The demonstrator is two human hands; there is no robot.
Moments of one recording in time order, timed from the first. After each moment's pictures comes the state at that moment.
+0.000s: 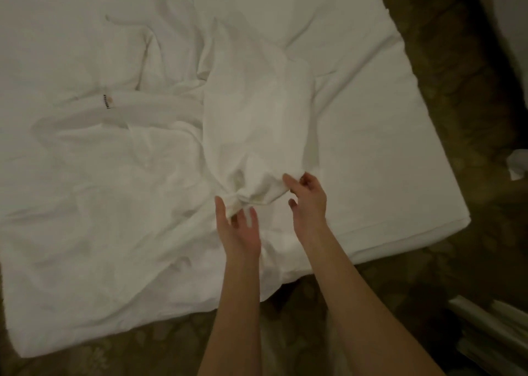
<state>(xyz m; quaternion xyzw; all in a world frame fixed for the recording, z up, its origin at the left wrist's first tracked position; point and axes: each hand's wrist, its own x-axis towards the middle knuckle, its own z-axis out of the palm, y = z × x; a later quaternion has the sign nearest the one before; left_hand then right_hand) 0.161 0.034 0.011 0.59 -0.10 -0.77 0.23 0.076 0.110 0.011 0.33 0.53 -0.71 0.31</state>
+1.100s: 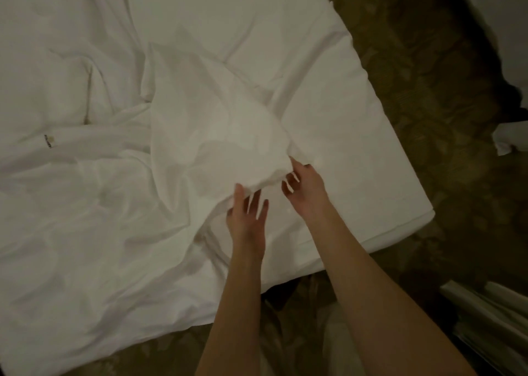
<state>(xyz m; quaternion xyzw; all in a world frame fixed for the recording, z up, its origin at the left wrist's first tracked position) 0.064 0.117 0.017 0.58 -0.27 -0.76 0.13 -0.027 0.184 -0.005 0.42 0.40 -0.74 0.35</state>
